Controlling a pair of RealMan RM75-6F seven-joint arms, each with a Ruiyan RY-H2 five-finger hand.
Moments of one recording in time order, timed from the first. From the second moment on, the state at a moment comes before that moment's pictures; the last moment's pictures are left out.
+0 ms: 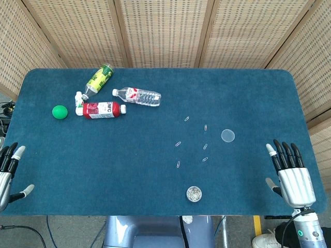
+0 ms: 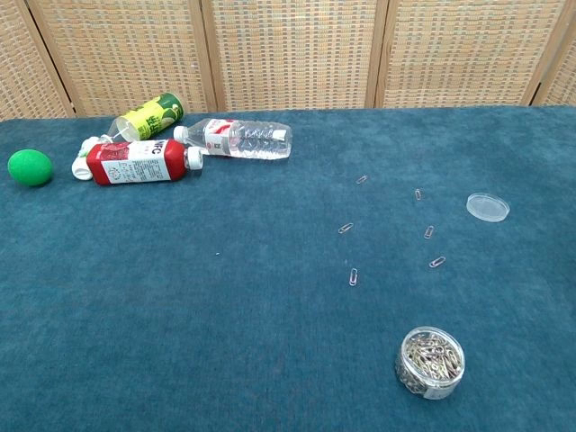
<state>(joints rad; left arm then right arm) -0.03 -1.04 -0.01 -1.80 1.55 1.57 0.23 0.14 -1.19 0.02 -1.64 -1.61 1.63 -0.35</state>
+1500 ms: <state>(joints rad) -0.09 -1.10 -0.06 -1.76 1.39 1.45 0.33 0.70 -1.46 0.13 -1.33 -1.35 0.79 -0.30</state>
